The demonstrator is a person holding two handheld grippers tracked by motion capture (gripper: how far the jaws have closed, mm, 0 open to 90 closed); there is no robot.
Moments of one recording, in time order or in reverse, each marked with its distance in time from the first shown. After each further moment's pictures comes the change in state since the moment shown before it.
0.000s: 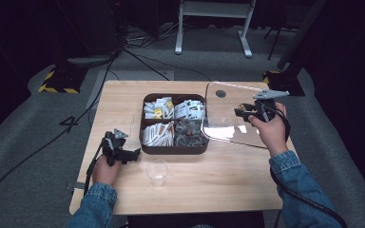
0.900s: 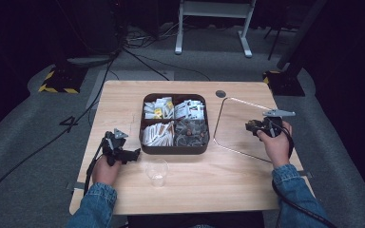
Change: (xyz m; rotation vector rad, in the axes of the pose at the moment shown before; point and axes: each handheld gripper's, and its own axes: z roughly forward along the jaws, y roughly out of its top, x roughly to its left) left arm 0.000 0.000 0.000 0.000 0.000 0.000; right arm -0.038 -0.090 0.022 0.037 -0.082 0.136
